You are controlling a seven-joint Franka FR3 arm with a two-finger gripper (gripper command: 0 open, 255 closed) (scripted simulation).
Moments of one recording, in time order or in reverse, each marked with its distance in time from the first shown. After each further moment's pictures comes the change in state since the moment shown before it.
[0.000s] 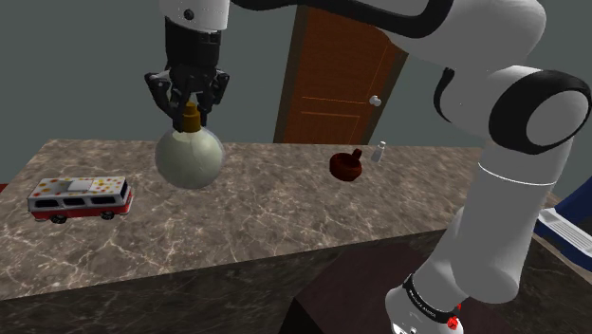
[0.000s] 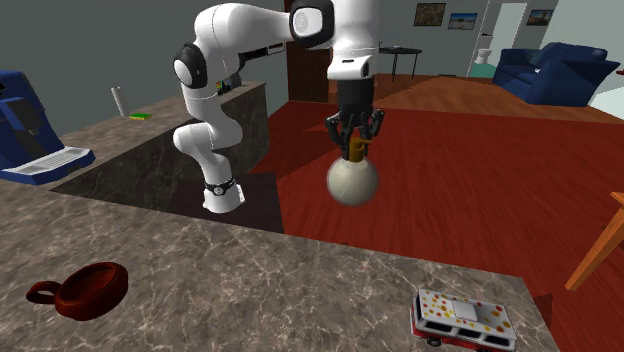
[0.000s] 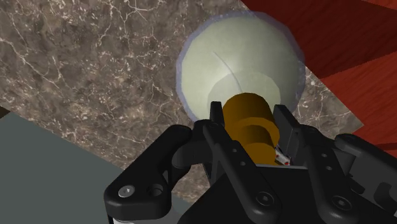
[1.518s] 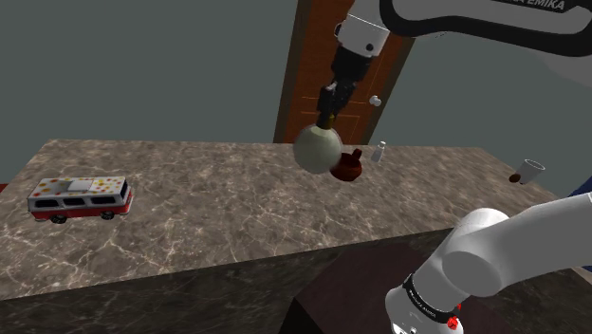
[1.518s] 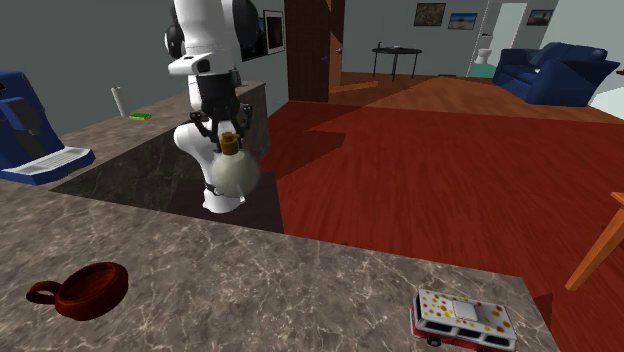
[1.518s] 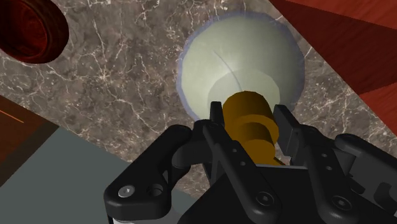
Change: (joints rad) arm -0.251 -0.784 -0.345 -0.816 0.313 0.083 -0.597
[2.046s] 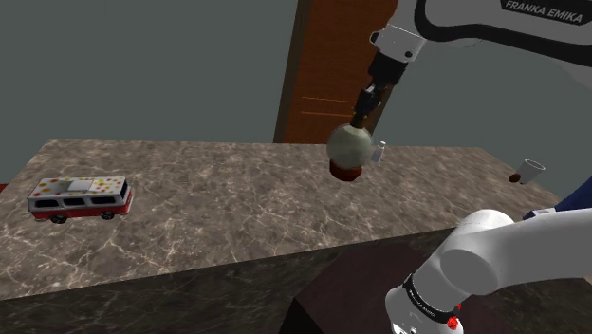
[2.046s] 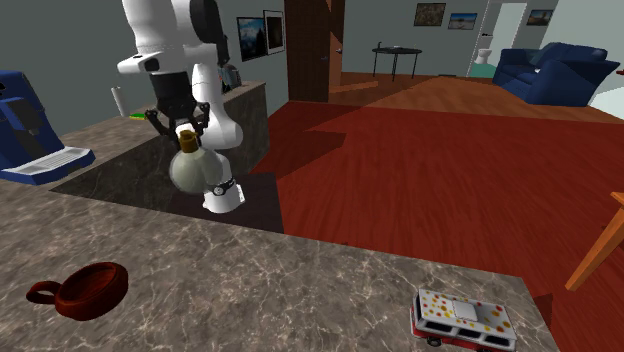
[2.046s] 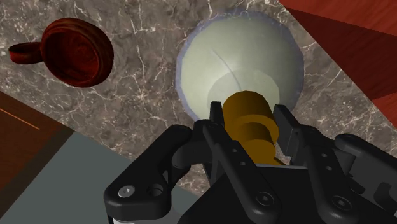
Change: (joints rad) arm -0.046 -0.135 -0.157 -0.110 -0.050 -0.041 -0.186
